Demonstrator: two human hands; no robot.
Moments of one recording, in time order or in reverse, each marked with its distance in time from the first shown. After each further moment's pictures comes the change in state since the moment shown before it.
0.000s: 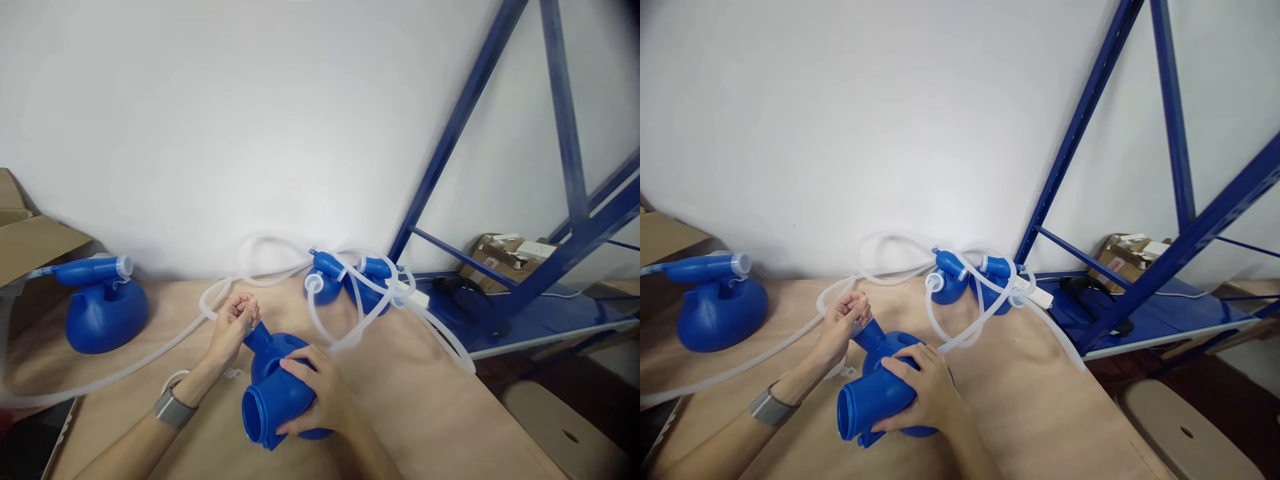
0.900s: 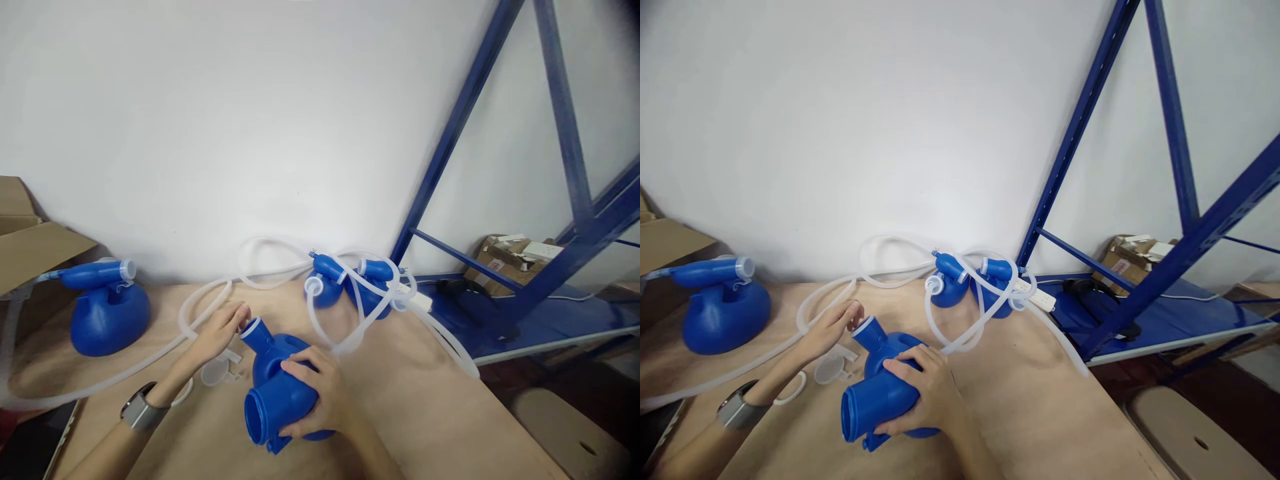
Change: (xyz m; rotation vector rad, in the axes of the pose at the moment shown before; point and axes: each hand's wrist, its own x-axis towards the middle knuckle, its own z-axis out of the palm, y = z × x) left_hand 0.014 -0.011 -0.049 0.616 -0.236 0.146; right_hand -0.007 0.011 0.000 0.021 -0.009 0.009
